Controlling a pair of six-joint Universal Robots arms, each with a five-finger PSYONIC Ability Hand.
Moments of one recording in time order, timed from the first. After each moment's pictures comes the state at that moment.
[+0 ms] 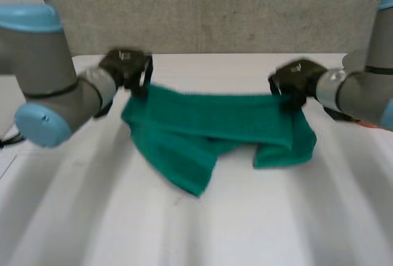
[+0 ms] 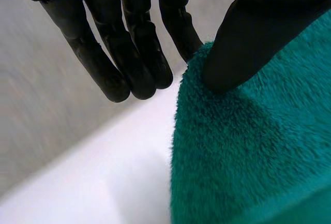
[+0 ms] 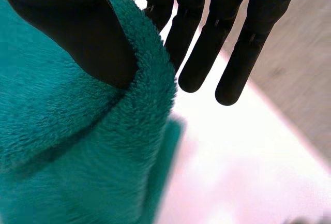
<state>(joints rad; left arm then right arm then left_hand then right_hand) 4.32 -2.20 -0.90 2.94 -1.41 3.39 1.86 -0.88 0.78 0.50 1.26 2.57 1.14 1.20 1.19 1.20 1.00 1.14 1.18 1.19 1.19 1.01</state>
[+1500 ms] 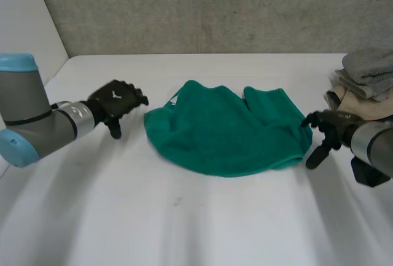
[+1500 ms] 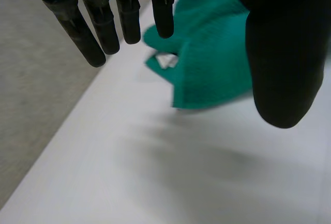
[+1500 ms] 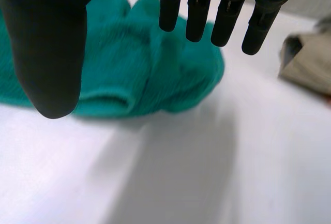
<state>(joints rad) 4.54 -2.30 -1.14 3.02 -1.03 3.93 1.74 -1.18 1.48 0.30 1.45 3.04 0.34 0.33 0.33 0.34 0.17 0.37 0.36 0.38 0.37 0.21</state>
